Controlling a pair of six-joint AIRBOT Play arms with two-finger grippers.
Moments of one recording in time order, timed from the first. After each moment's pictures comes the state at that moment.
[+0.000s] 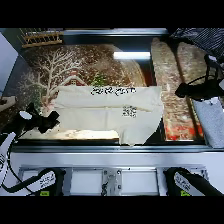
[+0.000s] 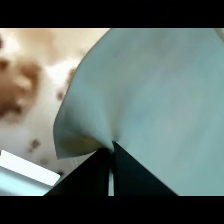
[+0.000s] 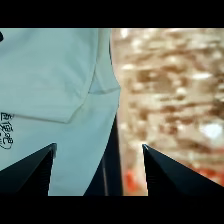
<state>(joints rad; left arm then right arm) 0.33 -1.29 0.64 1.15 -0.80 -1.72 -0.18 -1.12 1.19 -1.36 1.18 1.52</state>
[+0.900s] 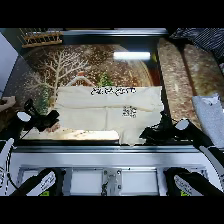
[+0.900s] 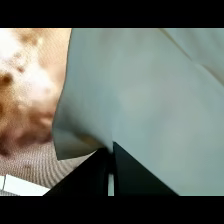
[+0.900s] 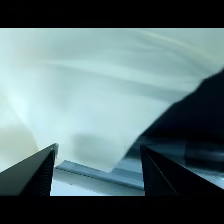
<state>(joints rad) 0.30 -1.14 0.61 1.16 -0.79 -1.67 0.04 -1.12 0.44 -0.86 0.95 1.52</state>
